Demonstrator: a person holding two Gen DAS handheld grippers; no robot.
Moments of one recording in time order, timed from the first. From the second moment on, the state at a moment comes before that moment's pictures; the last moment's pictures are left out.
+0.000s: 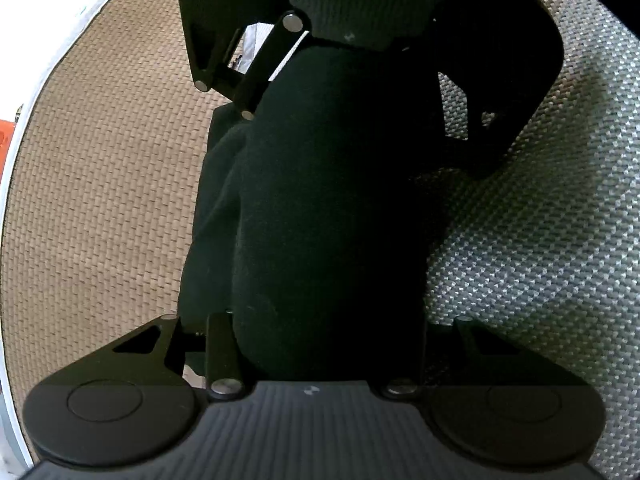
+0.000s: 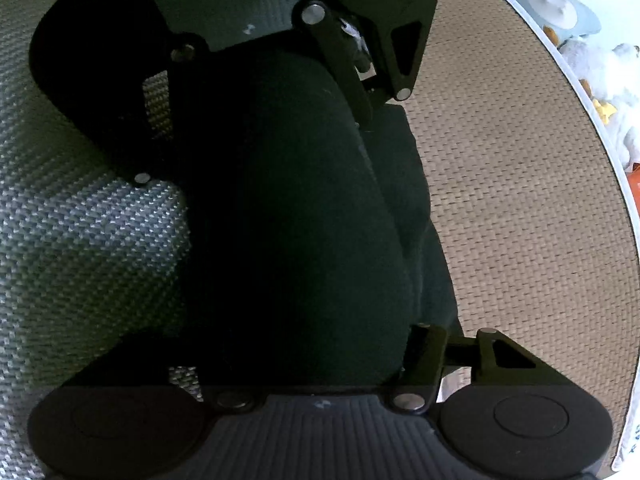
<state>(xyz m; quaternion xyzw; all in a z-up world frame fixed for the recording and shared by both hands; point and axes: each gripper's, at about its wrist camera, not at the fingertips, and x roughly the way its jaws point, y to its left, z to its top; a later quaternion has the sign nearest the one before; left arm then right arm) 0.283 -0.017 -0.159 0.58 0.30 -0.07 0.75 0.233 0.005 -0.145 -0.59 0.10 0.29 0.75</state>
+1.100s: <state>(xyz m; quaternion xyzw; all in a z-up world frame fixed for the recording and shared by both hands) 0.281 -0.015 -0.172 0.59 0.26 -0.04 0.77 0.229 -0.004 -0.150 -0.57 0.08 0.28 0.77</state>
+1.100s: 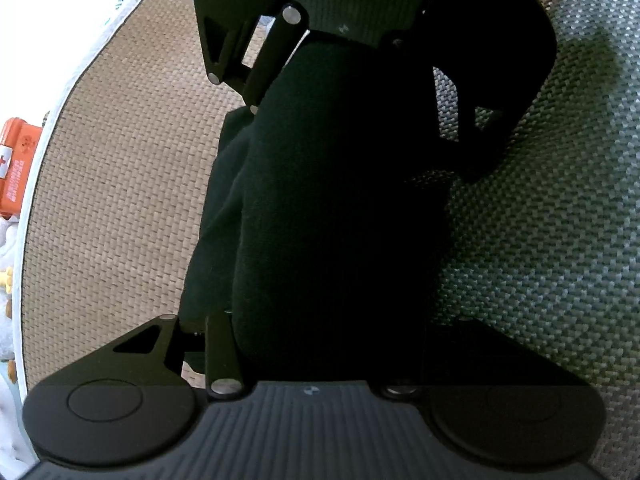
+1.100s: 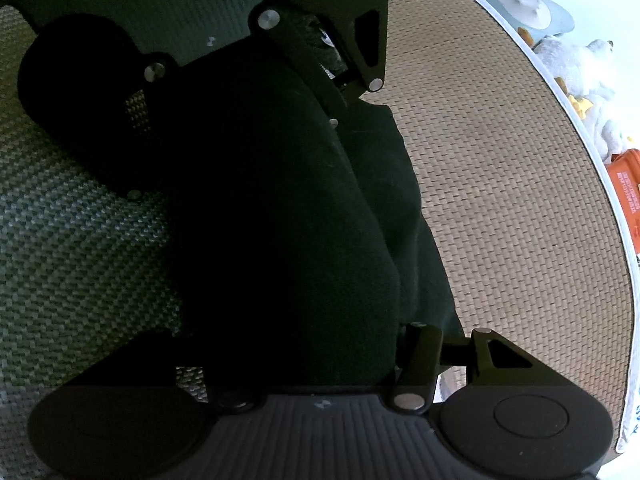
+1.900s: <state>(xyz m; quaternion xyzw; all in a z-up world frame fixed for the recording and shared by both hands) 0.296 -0.001 -0.161 0.58 0.24 -0.02 0.78 0.238 -0.004 -0.147 -0.56 0.08 0.29 0.78</state>
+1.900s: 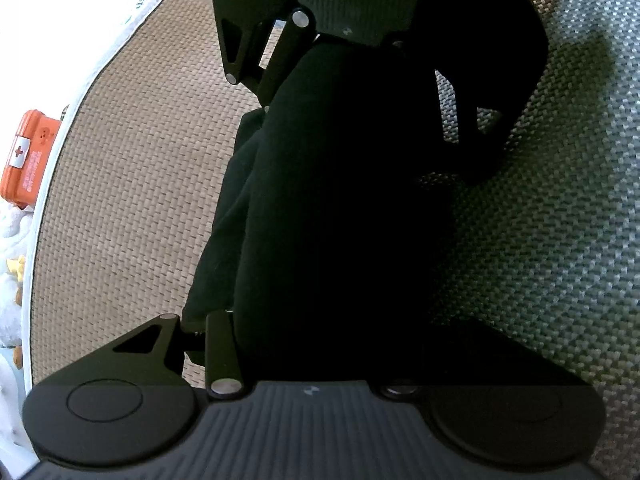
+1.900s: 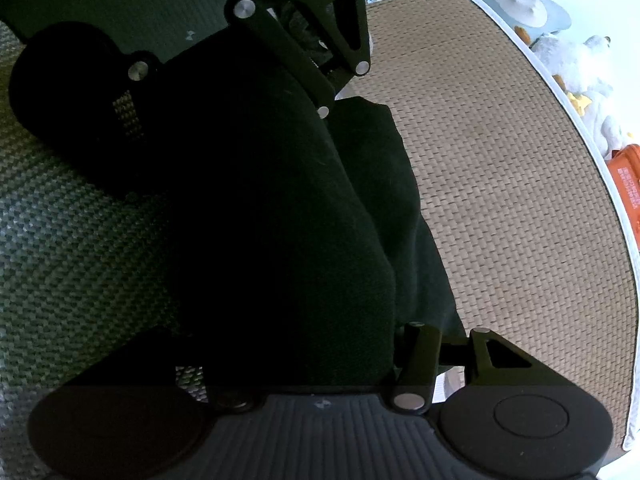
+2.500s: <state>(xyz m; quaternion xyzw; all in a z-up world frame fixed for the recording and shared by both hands) 0.251 0.004 -0.168 0.56 0.27 -0.05 0.78 0.231 -0.007 -0.149 -0.55 0.08 0.30 0.78</state>
